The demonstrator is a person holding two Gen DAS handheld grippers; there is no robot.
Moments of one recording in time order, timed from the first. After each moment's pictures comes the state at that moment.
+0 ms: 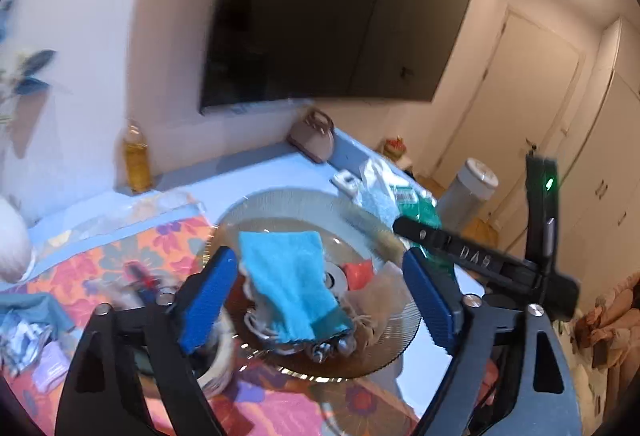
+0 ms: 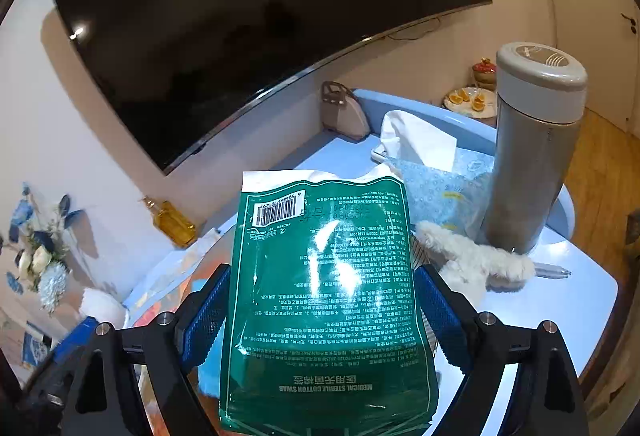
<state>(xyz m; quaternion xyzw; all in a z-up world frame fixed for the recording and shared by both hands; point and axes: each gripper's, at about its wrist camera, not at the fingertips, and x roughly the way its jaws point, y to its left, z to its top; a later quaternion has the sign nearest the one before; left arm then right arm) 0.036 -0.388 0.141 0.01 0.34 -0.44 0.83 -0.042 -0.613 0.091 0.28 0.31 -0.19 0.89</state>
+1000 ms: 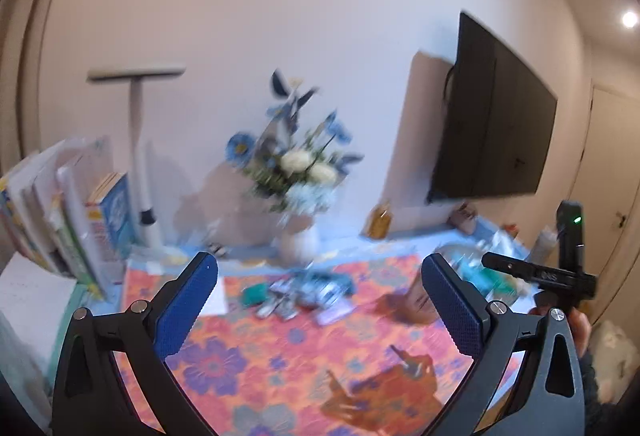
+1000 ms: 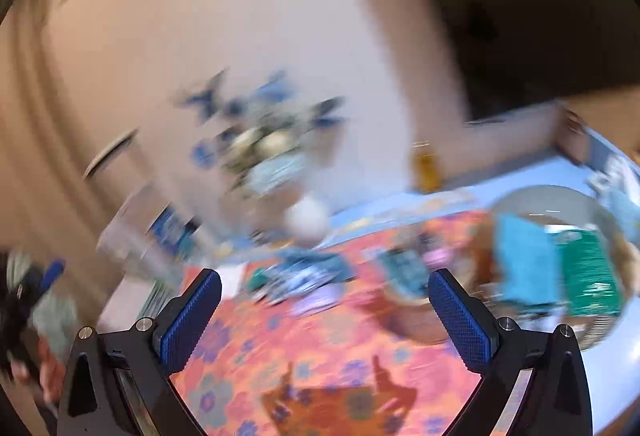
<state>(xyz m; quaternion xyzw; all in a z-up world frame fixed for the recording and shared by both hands) -0.074 -0.014 0.239 -0.01 0.21 -0.20 0.96 -0.063 -0.363 0.152 0.18 0.28 0.15 0.93</state>
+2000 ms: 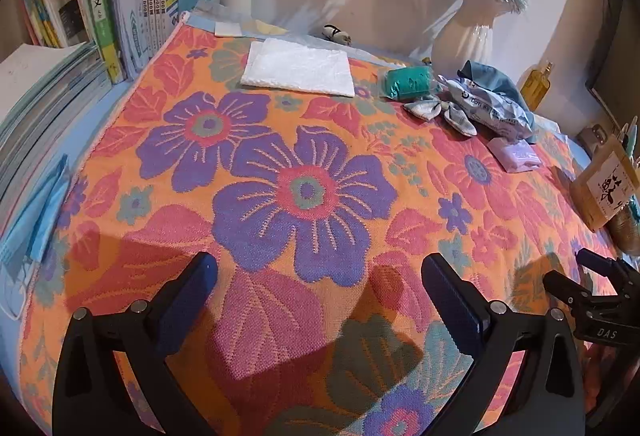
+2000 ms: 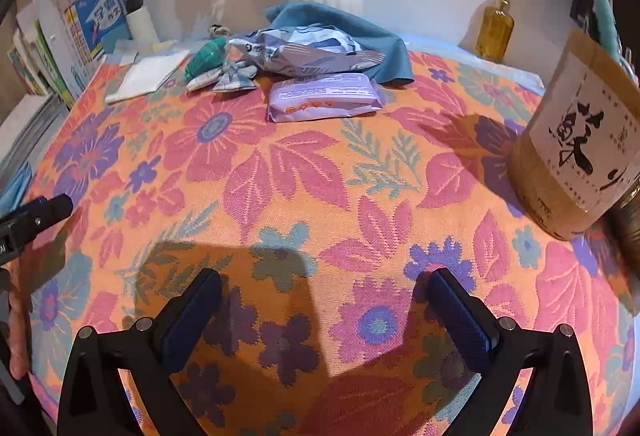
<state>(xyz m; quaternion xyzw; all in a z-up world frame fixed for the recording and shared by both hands) 0.021 0.049 -0.030 -0.05 0.43 -0.04 0.90 0.004 -0.215 -0.041 -0.01 0.46 0.06 0.89</state>
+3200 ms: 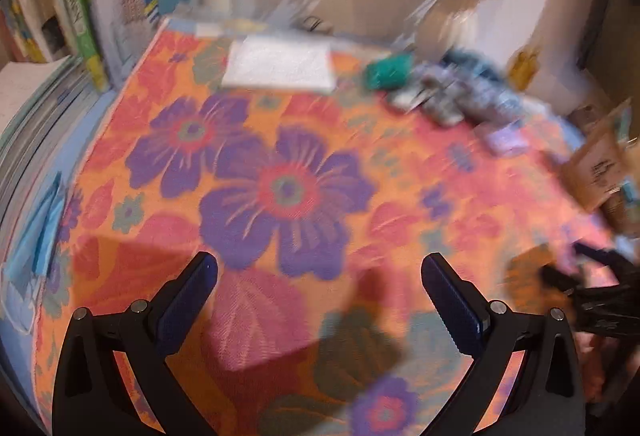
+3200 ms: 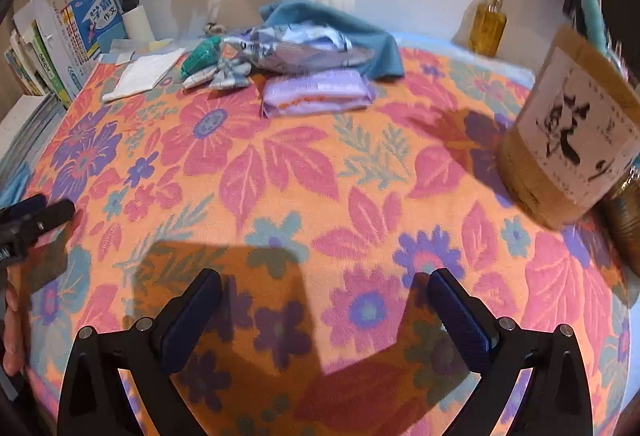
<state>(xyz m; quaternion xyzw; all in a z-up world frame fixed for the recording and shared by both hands) 0.022 0.042 -0.008 -0.04 0.44 -0.08 0.89 0.001 -0.231 -0.034 0.02 0.48 0.08 0.87</state>
